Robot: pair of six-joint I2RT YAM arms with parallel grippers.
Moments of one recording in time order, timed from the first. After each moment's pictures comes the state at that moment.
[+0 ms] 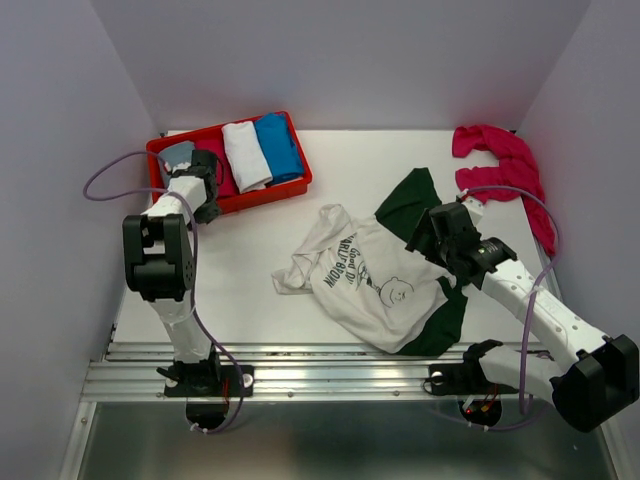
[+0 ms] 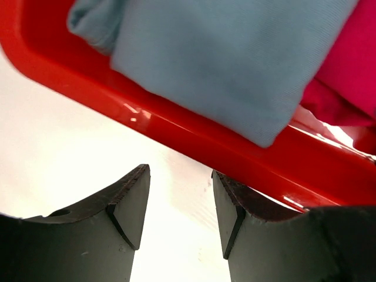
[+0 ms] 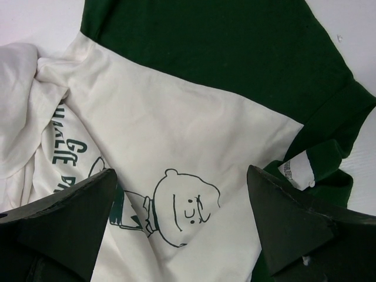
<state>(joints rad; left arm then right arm) -0.01 1.88 1.36 -0.68 -0.47 -0.59 0.44 1.08 0.85 -0.62 0.37 0.77</state>
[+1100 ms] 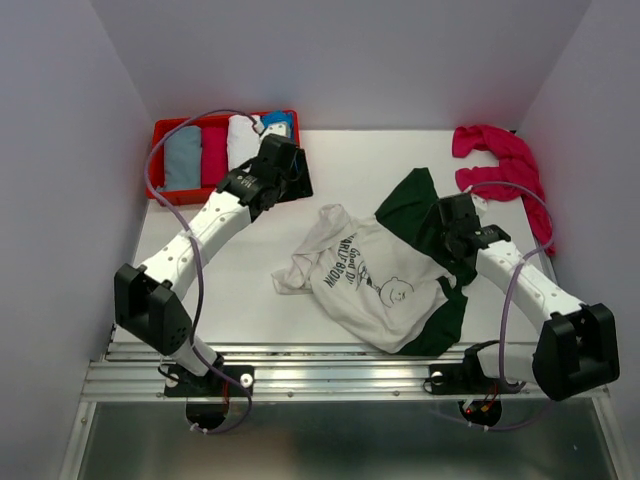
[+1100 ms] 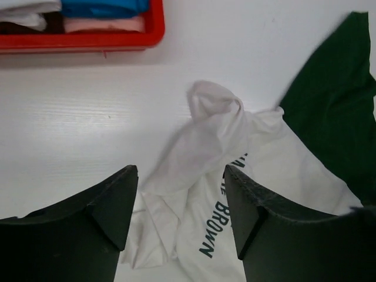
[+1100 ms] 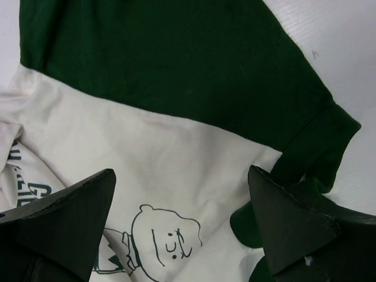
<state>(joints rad) -0.53 1.54 1.47 -0.63 -0.27 -0.55 0.30 1.23 0.84 -0.55 0.30 0.71</state>
